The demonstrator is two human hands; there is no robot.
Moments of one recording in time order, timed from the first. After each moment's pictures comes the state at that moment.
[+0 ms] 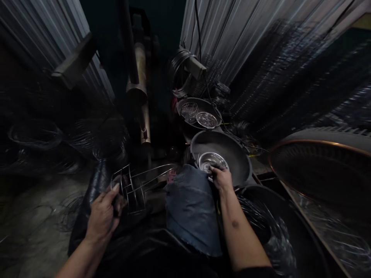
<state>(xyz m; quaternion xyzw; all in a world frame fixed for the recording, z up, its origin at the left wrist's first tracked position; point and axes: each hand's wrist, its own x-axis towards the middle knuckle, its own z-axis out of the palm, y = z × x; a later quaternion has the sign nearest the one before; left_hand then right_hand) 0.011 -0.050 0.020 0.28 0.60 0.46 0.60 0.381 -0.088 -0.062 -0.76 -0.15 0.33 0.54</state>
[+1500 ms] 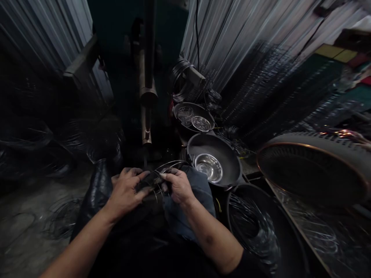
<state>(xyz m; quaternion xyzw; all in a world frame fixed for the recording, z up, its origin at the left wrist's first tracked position) 0.015 -0.013 0.030 0.85 0.42 0.22 0.24 0.183 -0.063 0.034 -0.49 -0.18 0.59 0.62</state>
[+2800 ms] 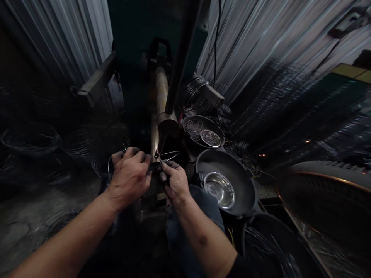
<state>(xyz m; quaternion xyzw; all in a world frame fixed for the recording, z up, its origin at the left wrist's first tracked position) 0.036 0.069 0.093 0.88 0.42 0.21 -0.02 0.167 0.039 0.058 -0.42 -0.14 0.58 0.68</state>
